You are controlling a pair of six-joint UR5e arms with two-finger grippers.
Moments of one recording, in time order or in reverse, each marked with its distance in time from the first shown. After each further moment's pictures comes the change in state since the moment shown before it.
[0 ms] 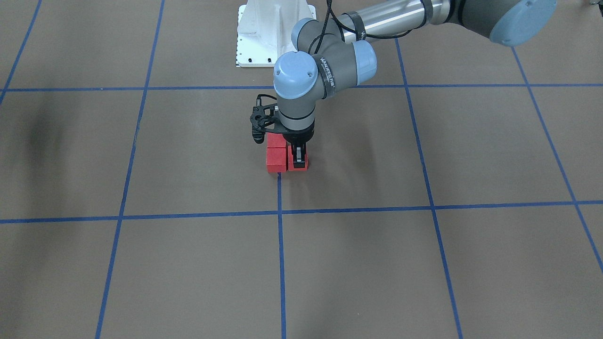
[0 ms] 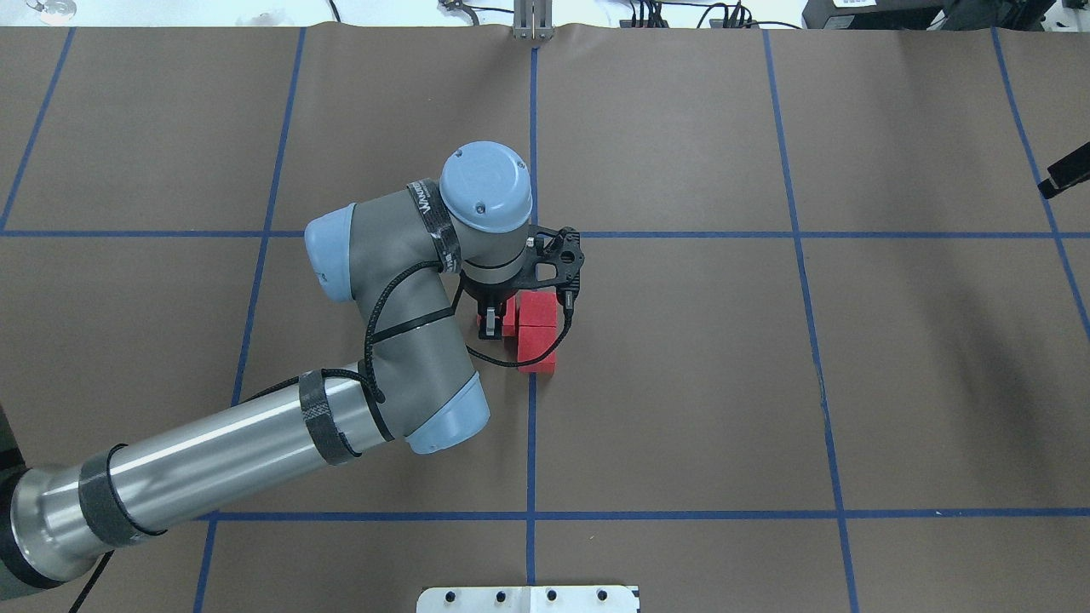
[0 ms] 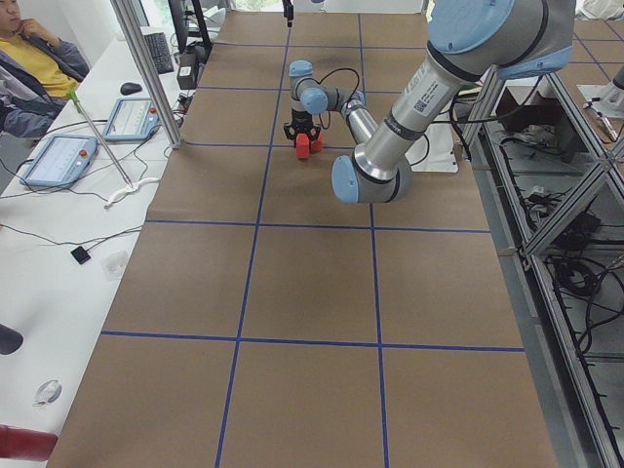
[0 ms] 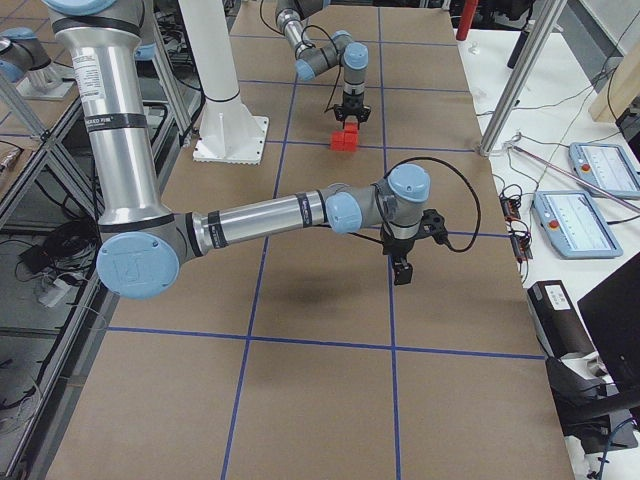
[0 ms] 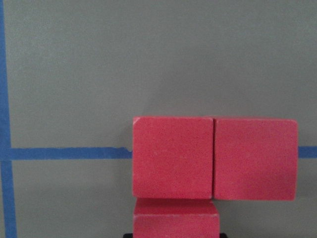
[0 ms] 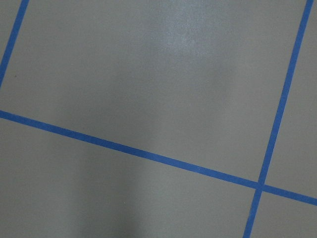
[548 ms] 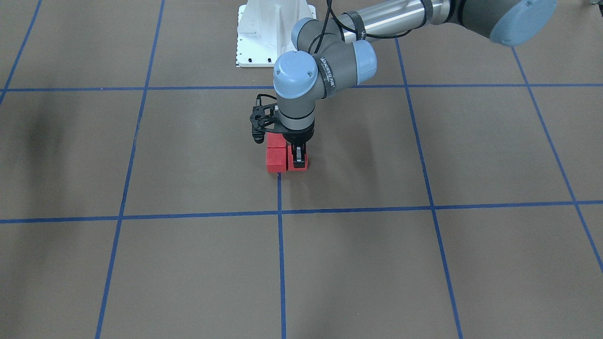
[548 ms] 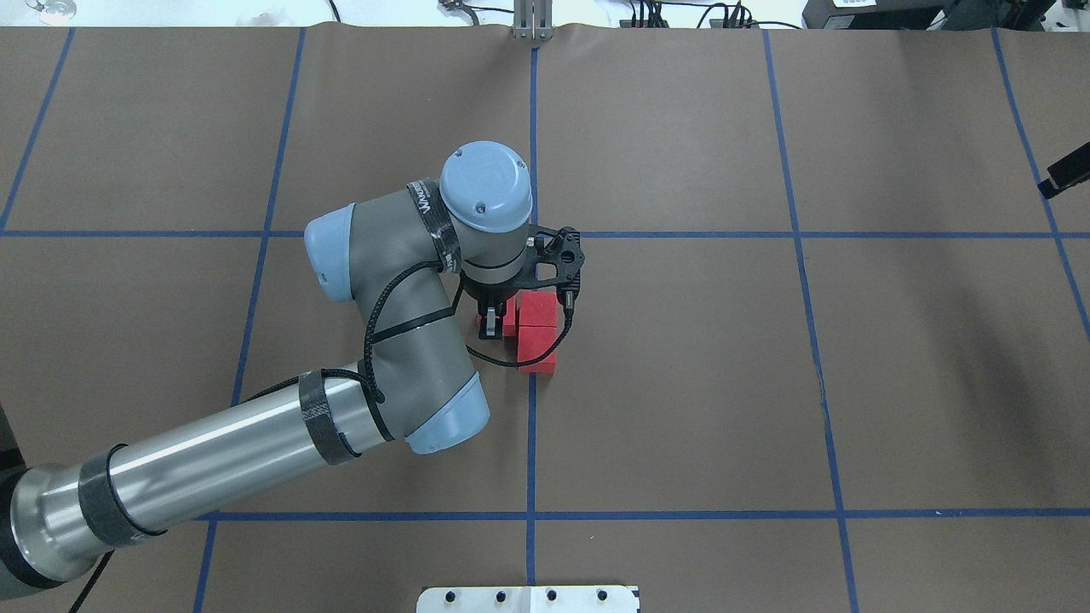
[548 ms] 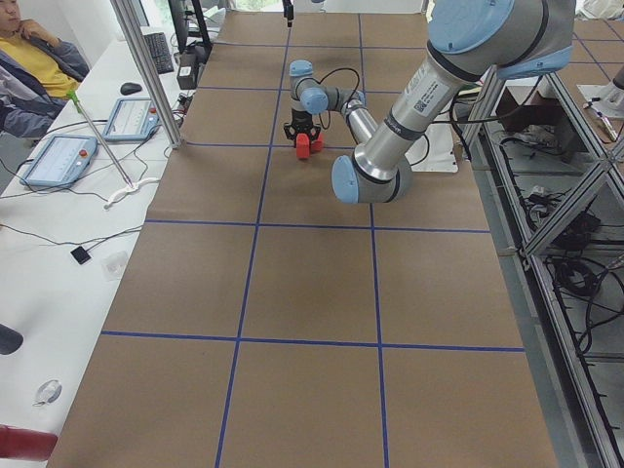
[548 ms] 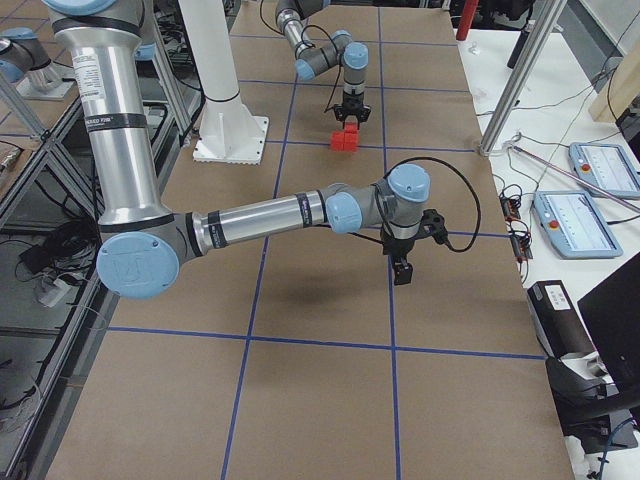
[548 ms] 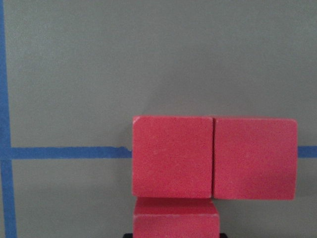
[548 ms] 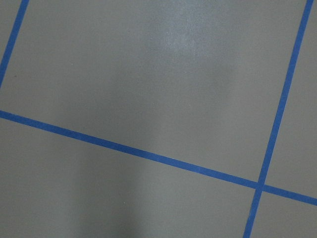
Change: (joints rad) left arm 0.000 0.000 -0.002 0.001 0.000 -0.004; right arm 0.000 0.000 0.000 0.000 0.000 0.000
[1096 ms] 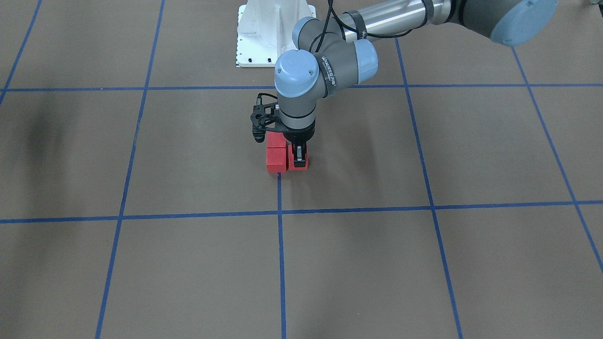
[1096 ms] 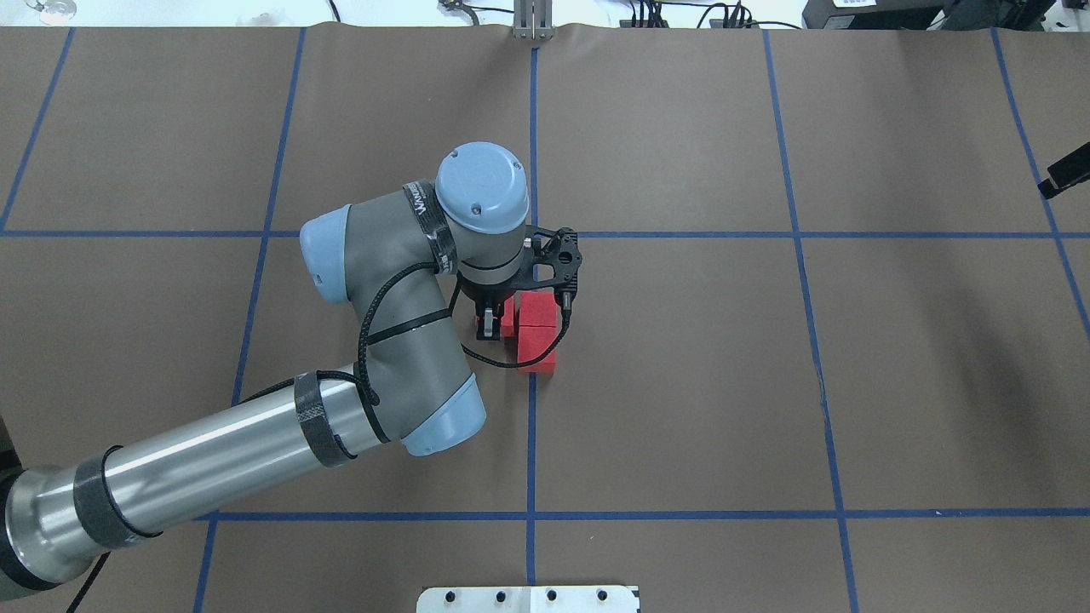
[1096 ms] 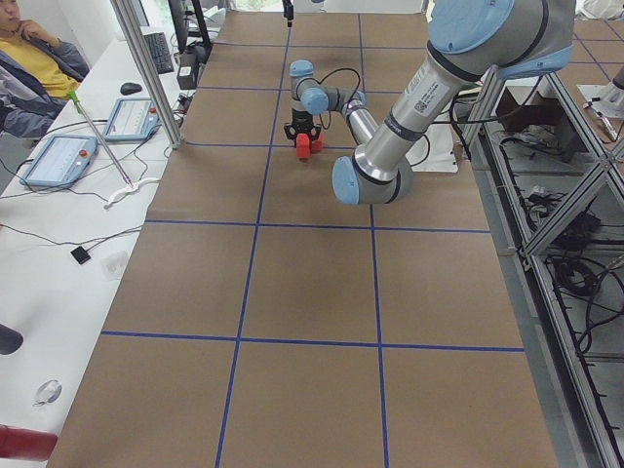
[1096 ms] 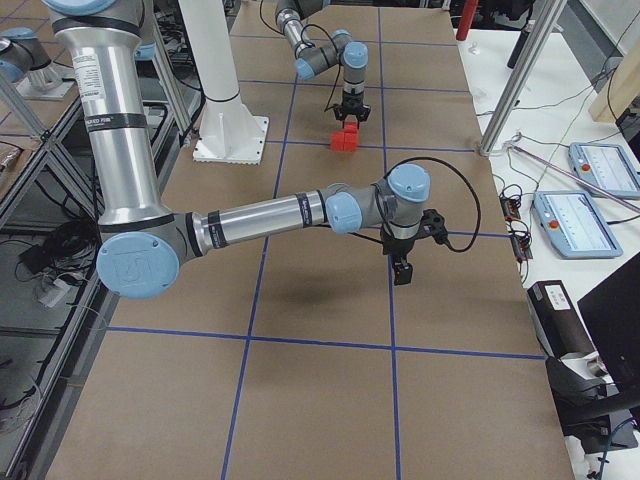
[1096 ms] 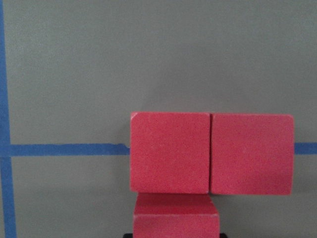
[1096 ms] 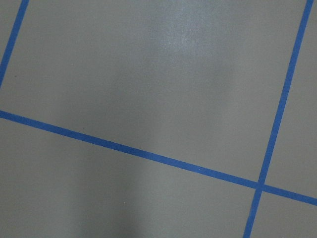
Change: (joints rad) left arm 0.000 0.004 -0.008 0.001 0.000 0.000; right arm 0.000 0.000 0.000 0.000 0.000 0.000
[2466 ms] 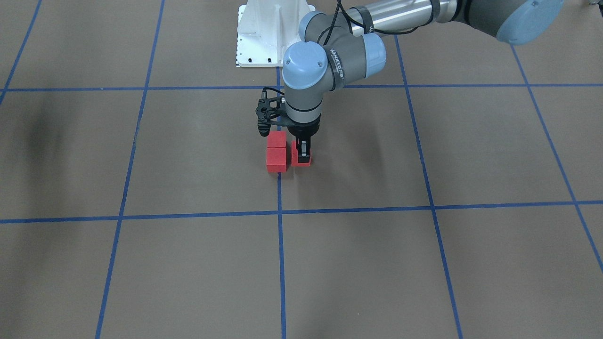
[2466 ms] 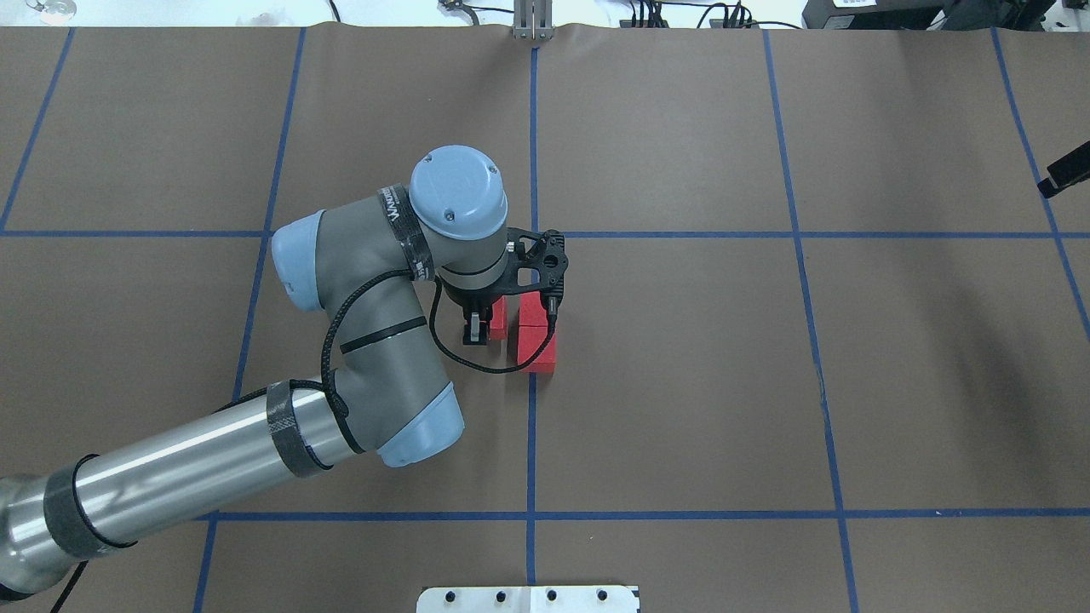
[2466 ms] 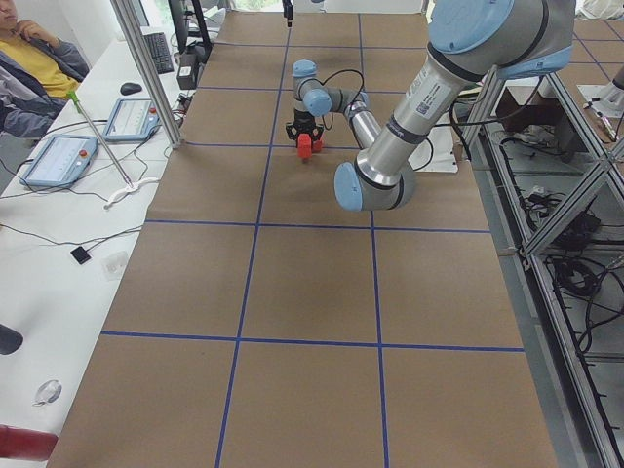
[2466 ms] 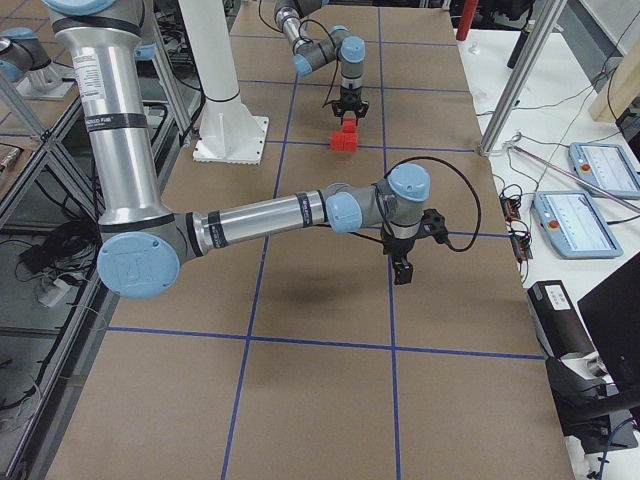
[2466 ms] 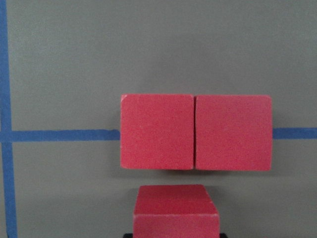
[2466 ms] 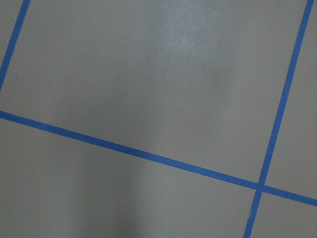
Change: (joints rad) left arm 0.000 0.028 -0.051 0.001 0.001 -0.004; right arm 0.000 0.002 0.000 0.000 0.000 0.000
